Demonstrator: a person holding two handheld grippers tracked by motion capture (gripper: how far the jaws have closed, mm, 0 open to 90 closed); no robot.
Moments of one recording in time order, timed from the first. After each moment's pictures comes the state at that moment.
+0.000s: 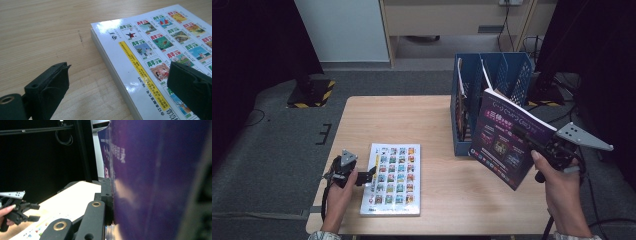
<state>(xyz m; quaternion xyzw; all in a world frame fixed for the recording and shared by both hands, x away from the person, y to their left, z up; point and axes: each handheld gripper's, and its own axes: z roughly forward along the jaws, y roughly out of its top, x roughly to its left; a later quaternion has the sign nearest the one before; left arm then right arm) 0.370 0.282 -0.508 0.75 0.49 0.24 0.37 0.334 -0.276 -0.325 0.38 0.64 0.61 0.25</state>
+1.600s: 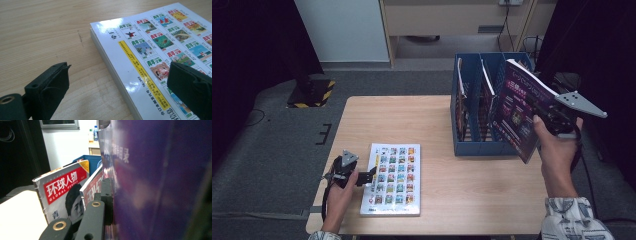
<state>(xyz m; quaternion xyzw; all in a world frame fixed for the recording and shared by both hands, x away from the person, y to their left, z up) 0.370 0.280 -0.509 0.76 0.49 0.24 0.36 0.398 -0.284 -0.299 0.46 0.60 0.52 0.38</state>
